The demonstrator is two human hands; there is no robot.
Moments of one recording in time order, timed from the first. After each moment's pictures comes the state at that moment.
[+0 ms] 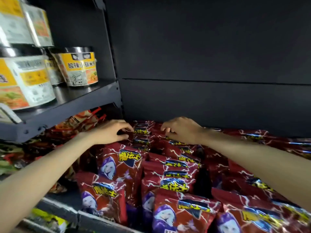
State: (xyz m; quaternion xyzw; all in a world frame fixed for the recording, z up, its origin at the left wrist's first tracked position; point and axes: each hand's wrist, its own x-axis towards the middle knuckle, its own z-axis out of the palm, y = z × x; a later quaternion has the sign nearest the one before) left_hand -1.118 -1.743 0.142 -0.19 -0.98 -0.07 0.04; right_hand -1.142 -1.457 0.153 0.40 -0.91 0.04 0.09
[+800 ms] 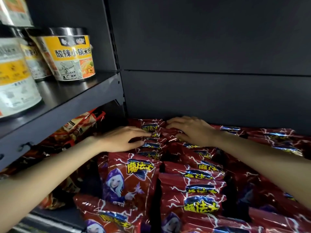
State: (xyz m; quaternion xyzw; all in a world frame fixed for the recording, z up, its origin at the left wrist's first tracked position) left_hand -1.145 -1.744 0.122 -0.31 -0.95 -0.08 -0.03; right_hand -1.185 -1.470 0.121 0.41 -0.91 -0.01 0.07
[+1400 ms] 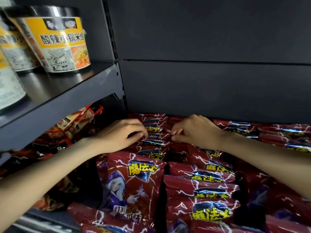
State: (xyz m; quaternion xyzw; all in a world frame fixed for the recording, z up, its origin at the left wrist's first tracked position) left_hand -1.143 -1.750 0.116 -0.31 -0.93 -0.15 0.09; right_hand -1.165 -1.484 0.129 0.37 -0.92 0.09 0.05
